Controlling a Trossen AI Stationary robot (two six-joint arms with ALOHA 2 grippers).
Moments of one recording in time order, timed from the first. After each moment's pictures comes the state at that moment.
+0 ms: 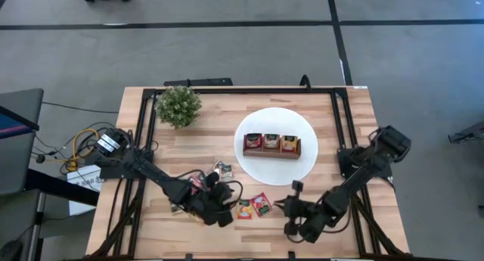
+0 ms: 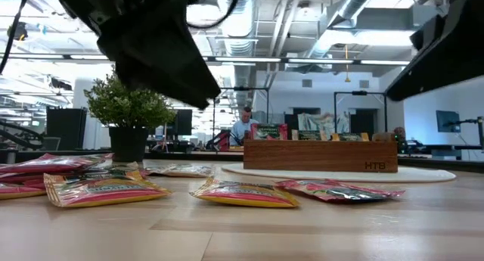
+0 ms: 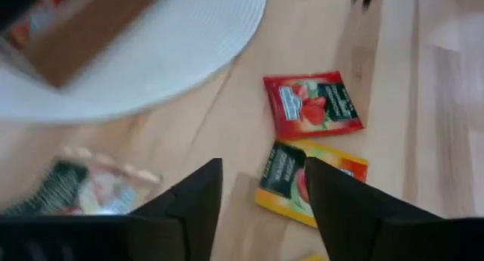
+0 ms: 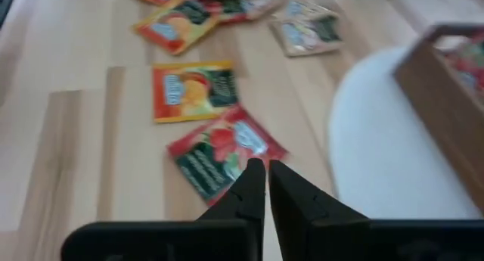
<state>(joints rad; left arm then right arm) -0.55 1.78 1.03 -0.09 -0.60 -0.74 0.82 1.70 0.90 -0.23 0.79 0.69</state>
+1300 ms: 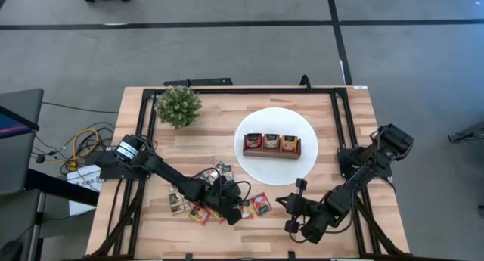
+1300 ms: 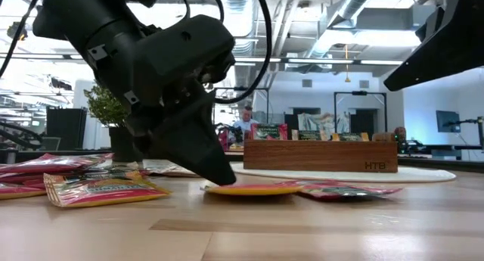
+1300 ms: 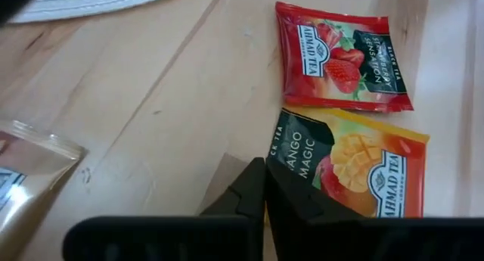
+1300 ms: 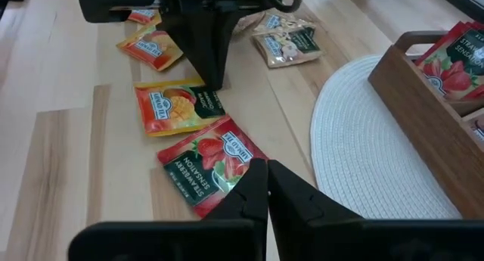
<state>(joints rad) -0.47 1.98 1.03 0.05 -0.38 -0.85 0.83 1.69 0.90 -0.27 0.86 0.75</state>
